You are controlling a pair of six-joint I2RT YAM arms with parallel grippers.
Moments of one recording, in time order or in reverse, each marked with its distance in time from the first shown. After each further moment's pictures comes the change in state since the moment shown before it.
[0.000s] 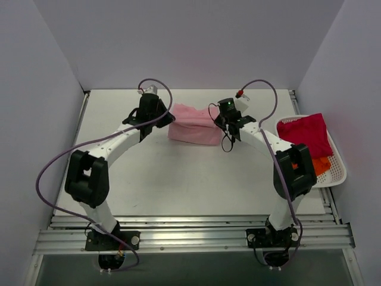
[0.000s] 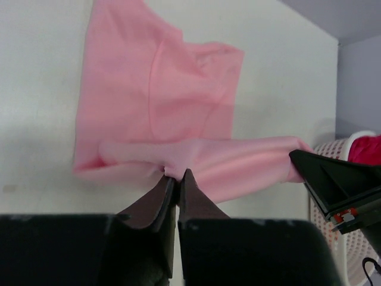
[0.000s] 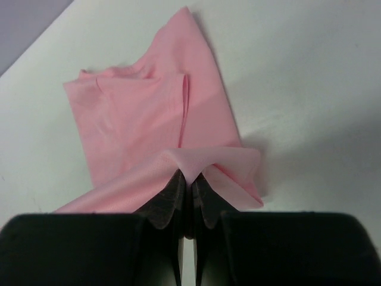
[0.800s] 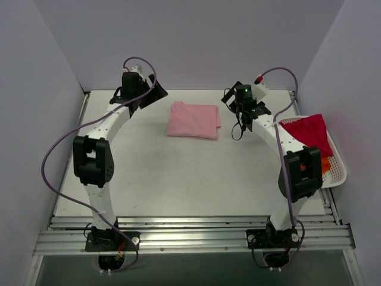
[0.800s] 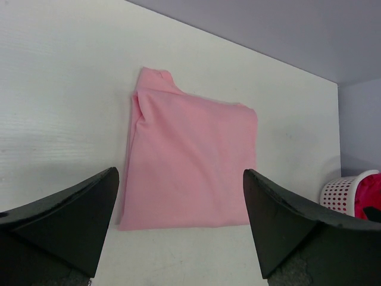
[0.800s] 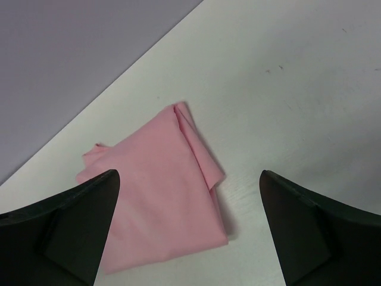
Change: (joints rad) left arm 0.238 0.365 0.523 -0.112 0.237 0.121; right arm -0.146 0.078 0.248 -0.041 0.069 -0.060
